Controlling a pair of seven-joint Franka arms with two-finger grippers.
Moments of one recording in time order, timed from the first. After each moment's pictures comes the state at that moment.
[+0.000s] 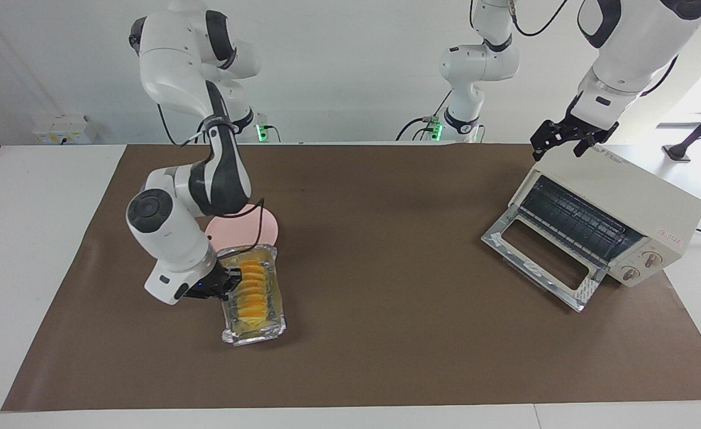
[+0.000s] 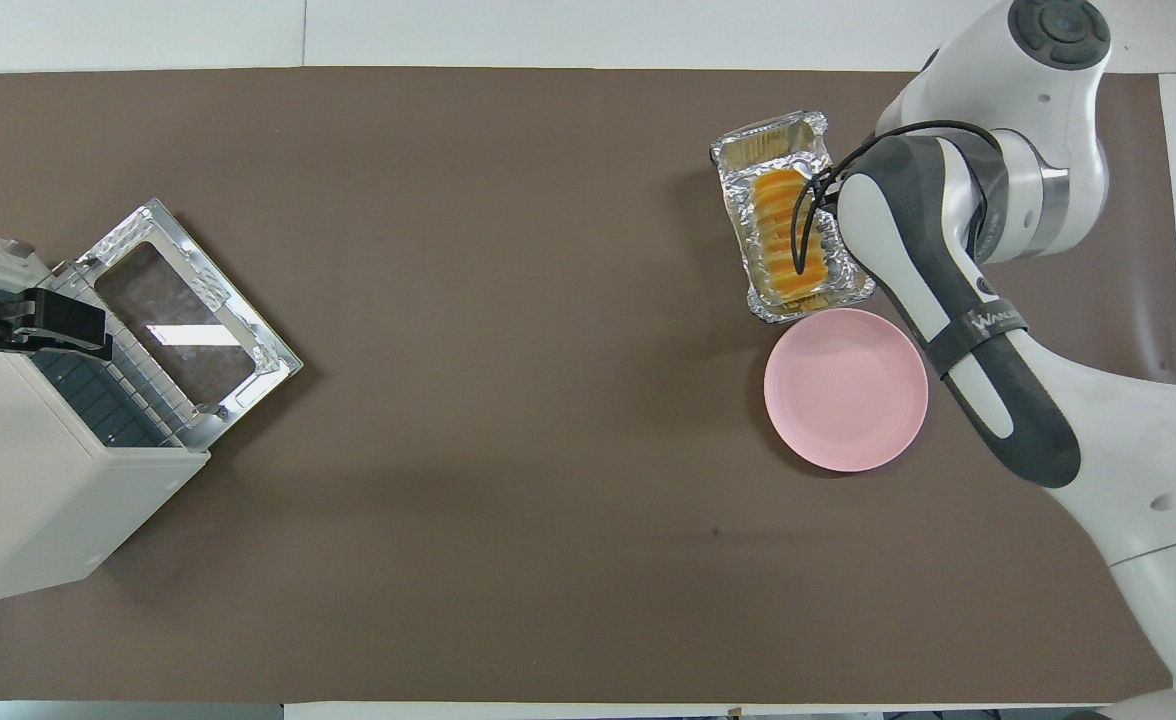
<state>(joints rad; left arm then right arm) -0.06 -0.06 -0.02 -1.66 0.01 1.51 -0.09 0.12 0.57 0.05 -1.34 0.03 1.92 -0.05</state>
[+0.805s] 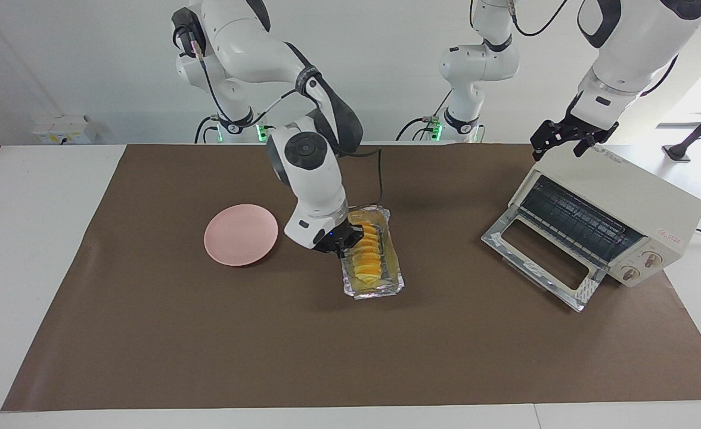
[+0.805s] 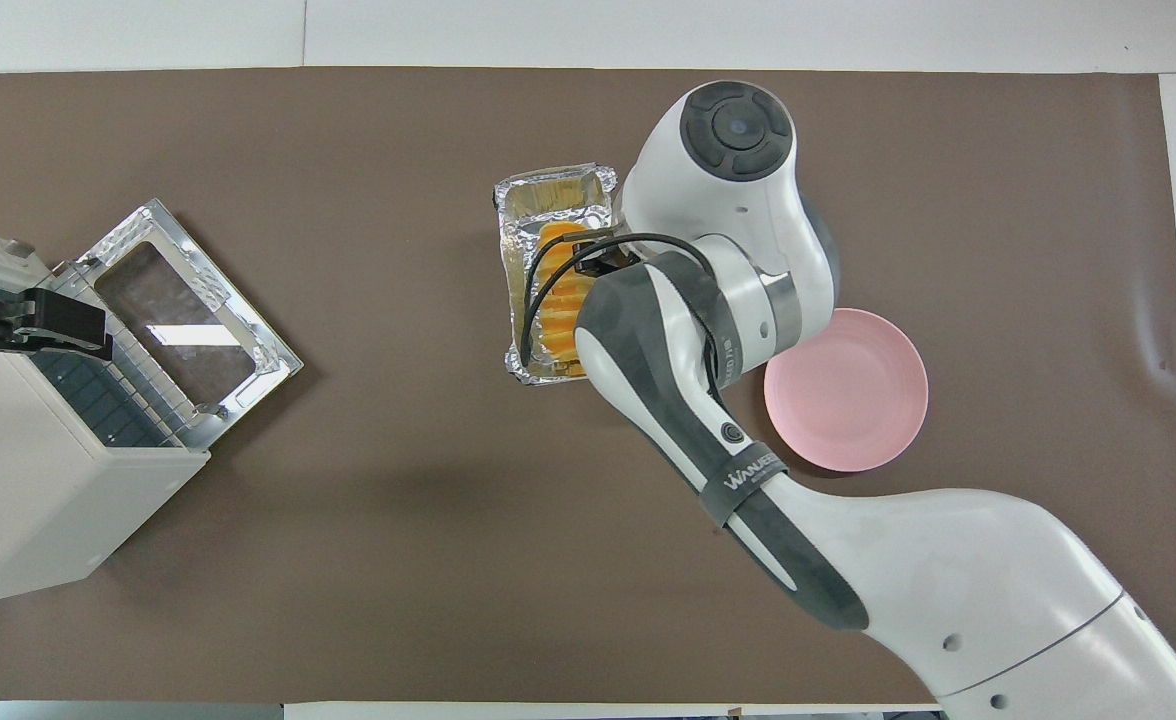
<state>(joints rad) -0.06 -0.06 -0.02 -1.66 0.01 1.51 -0.09 0.46 0.55 0.05 -1.41 0.11 2.04 0.37</state>
